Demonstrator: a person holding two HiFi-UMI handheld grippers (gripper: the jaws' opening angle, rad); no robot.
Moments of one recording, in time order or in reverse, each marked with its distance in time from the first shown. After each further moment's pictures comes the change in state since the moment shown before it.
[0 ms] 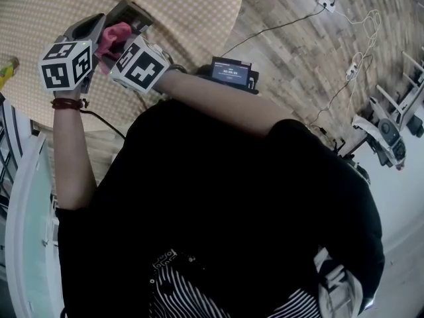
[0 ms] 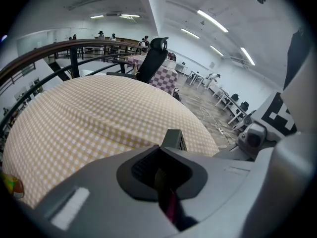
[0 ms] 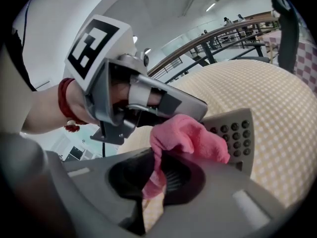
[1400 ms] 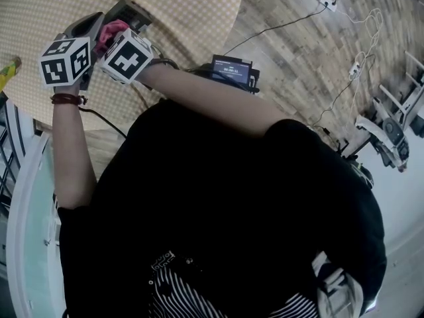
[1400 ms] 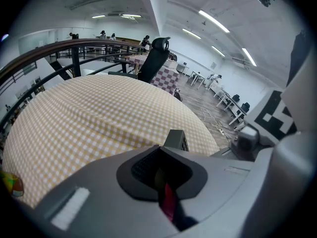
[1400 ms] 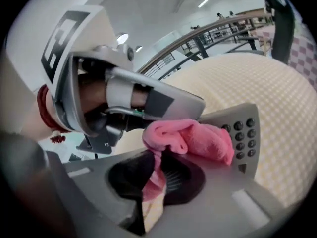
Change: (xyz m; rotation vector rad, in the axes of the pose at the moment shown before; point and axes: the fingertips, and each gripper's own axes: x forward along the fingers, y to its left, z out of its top) left arm 0.003 0.007 -0.002 -0.012 -0.002 0.011; right arm 0.020 -0.015 0.008 0.070 0.028 -0.053
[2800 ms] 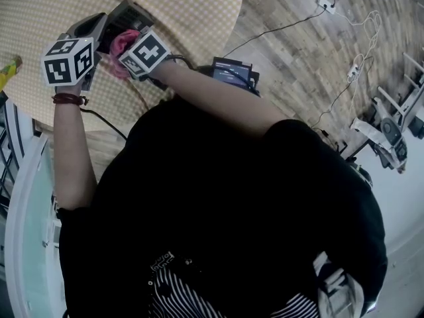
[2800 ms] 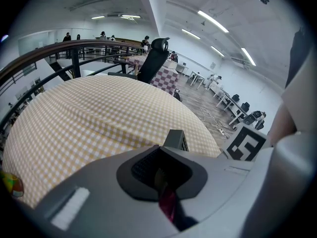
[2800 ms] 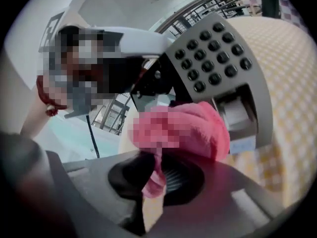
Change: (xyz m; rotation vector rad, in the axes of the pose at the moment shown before) left arm -0.001 -0.001 0.003 0.005 -0.002 -0.001; right arm 0.016 -0.020 -0.070 0.170 0.123 0.098
